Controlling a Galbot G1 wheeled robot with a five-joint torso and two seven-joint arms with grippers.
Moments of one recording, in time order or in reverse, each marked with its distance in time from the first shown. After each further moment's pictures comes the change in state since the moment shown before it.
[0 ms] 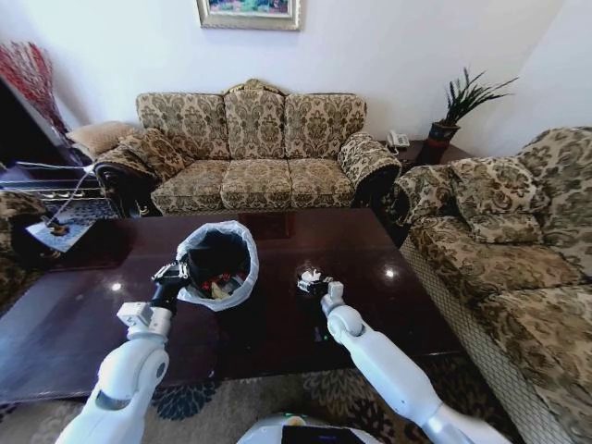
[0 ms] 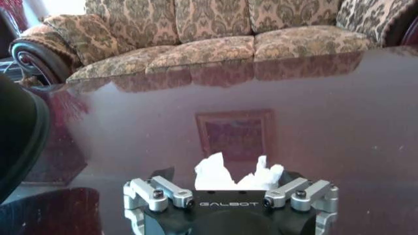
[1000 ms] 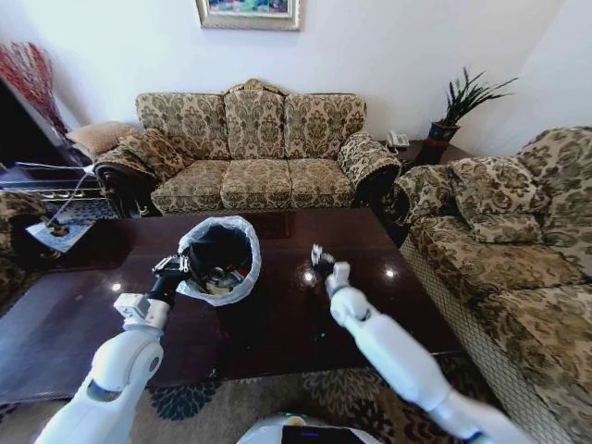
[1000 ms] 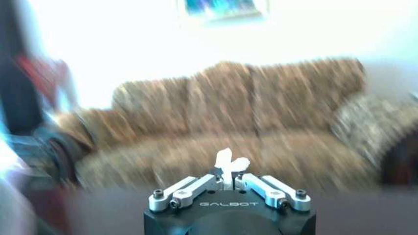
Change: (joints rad) left arm -0.019 0.126 0.008 -0.023 -0.073 0.019 -0.015; right arm 0.176 -0.154 -0.021 0.367 0.076 -0.014 0.154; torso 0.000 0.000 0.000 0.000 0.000
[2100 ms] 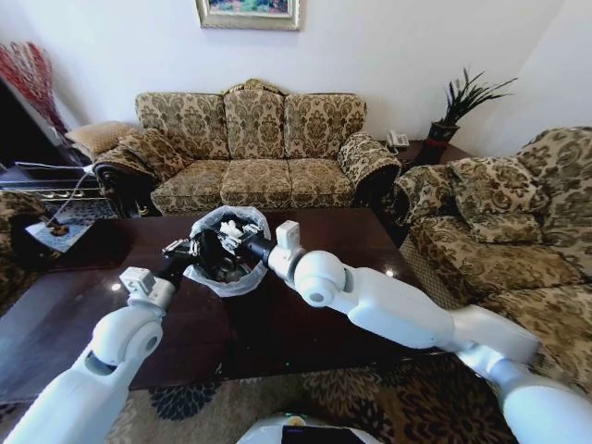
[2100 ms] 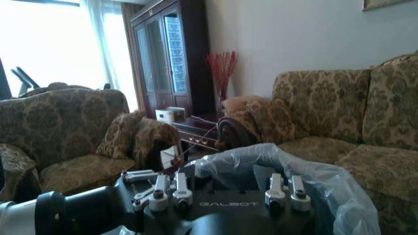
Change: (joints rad) left arm -0.094 0.126 0.036 -0.014 -0.118 0.091 -0.025; right arm 0.495 0.094 -0.447 0.167 0.384 -0.168 -0.008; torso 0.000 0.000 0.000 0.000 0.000
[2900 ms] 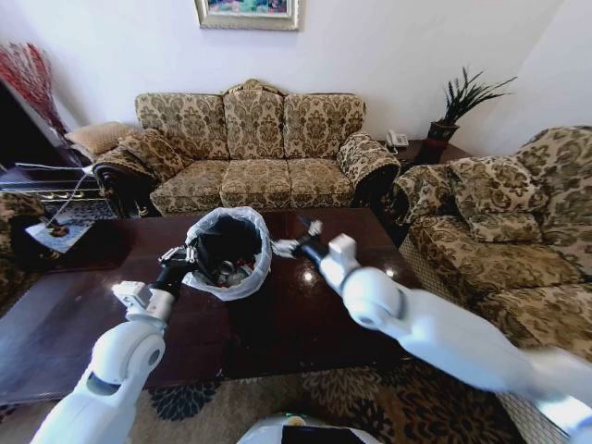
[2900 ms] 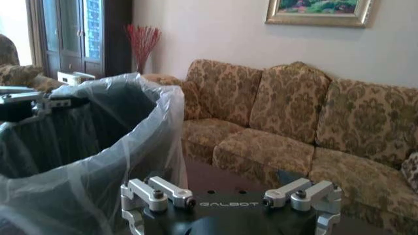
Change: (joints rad) left arm 0.053 -0.174 -0.020 -0.054 0.087 -0.016 0.032; right arm -0.387 -0.445 0.203 0.302 -0.267 -0.015 0.107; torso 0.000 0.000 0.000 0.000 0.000
